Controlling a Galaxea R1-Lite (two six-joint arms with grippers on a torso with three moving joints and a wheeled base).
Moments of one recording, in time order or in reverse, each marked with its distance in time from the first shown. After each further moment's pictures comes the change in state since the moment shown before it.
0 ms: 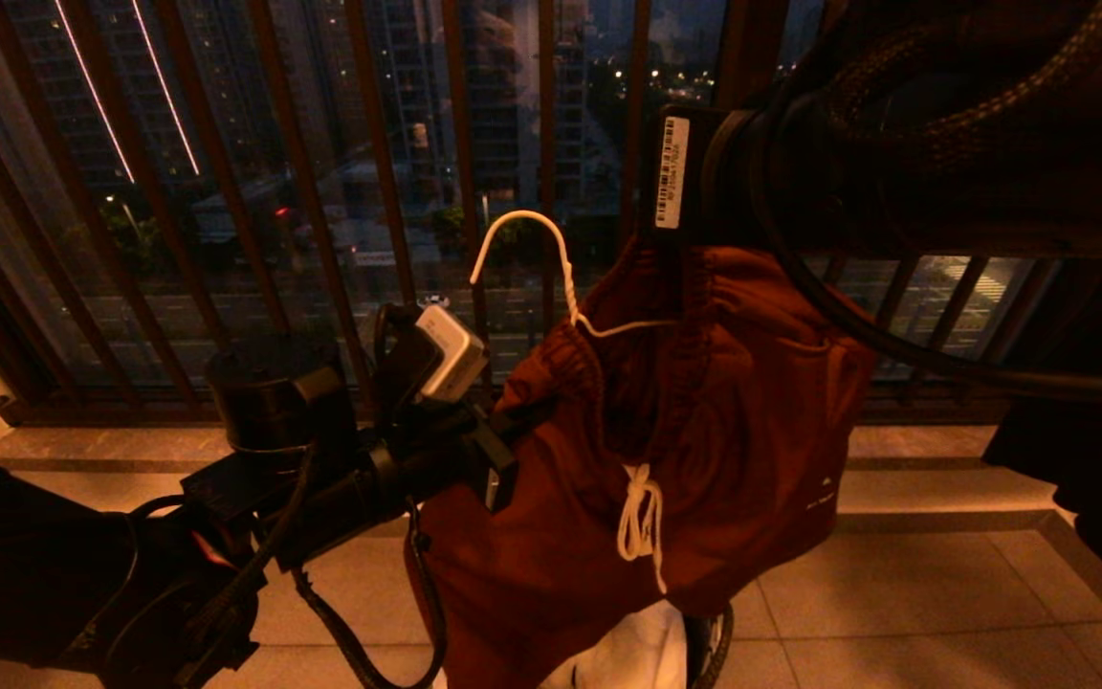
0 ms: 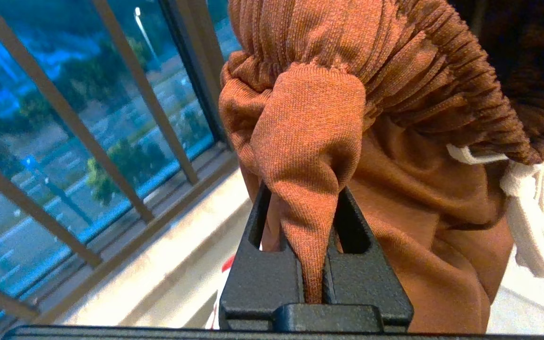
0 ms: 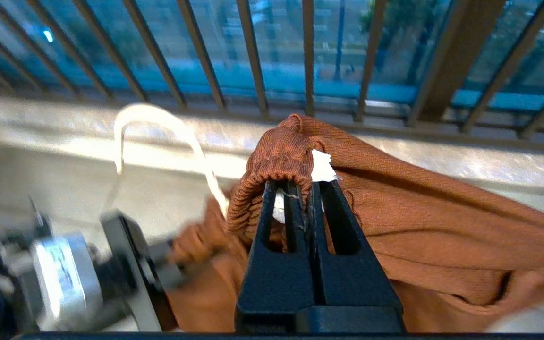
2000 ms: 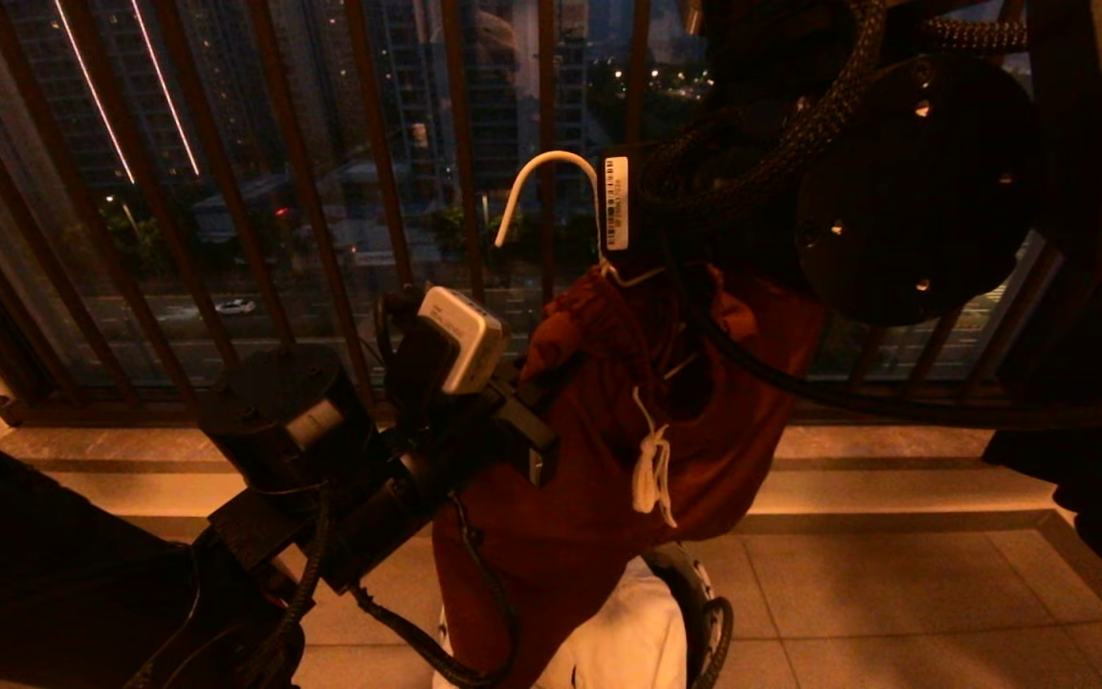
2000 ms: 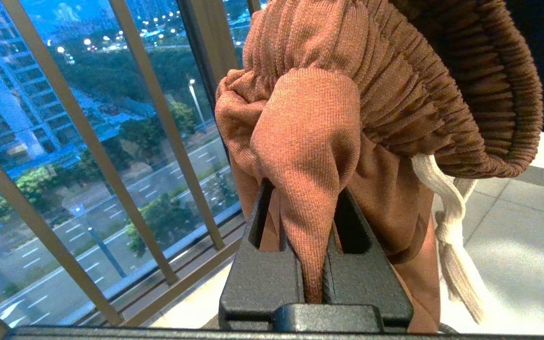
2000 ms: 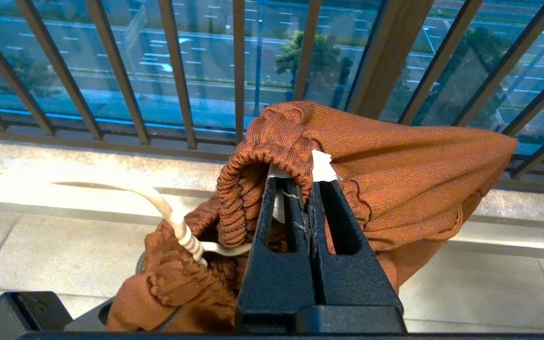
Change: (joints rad) left arm -0.112 0.051 0.008 -0.290 0.185 0.002; right arm 0.021 0.087 0.006 -0.148 -0.249 -0.179
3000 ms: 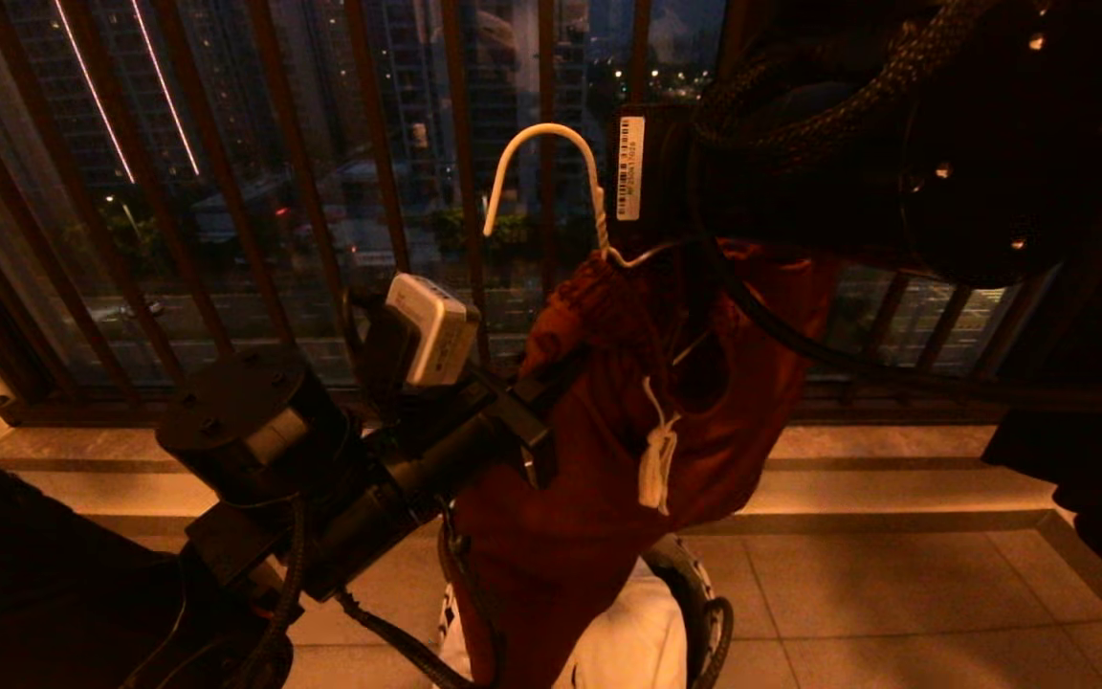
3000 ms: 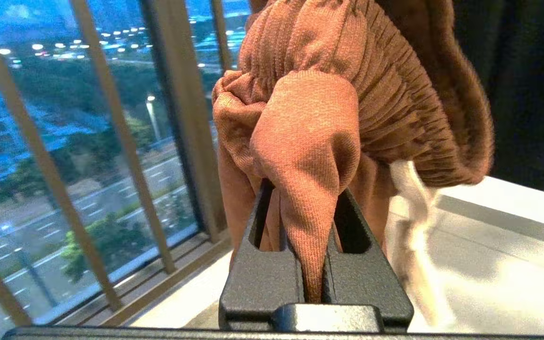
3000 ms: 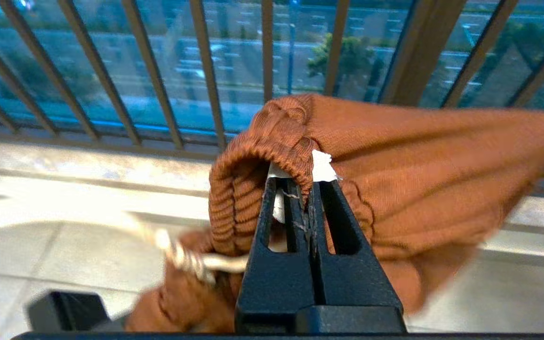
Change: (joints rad) left arm -0.005 -0.016 0.028 -0.078 -0.082 -0.136; right arm 0.000 -0.037 0.001 -0.013 0.079 0.025
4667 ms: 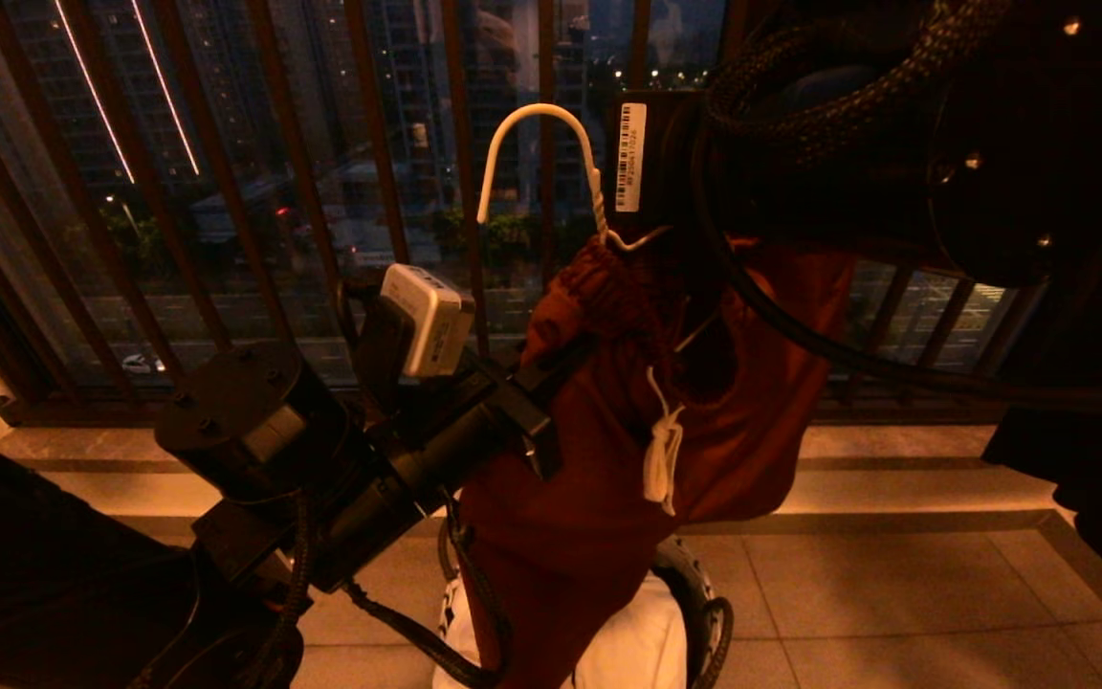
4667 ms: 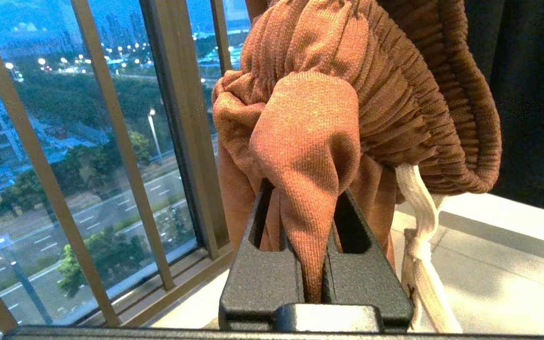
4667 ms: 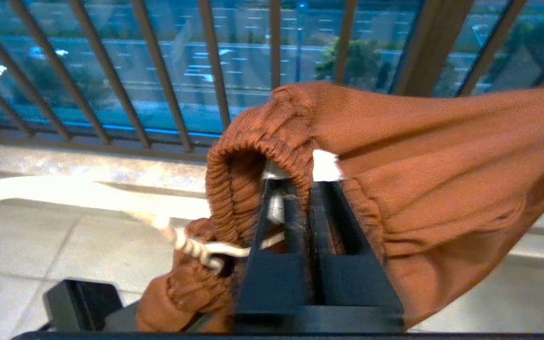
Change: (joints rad) left arm 0.001 0.017 -0.021 -0.043 0.002 -0.013; right arm 0.013 -0.010 0.011 -0.015 0.002 0.006
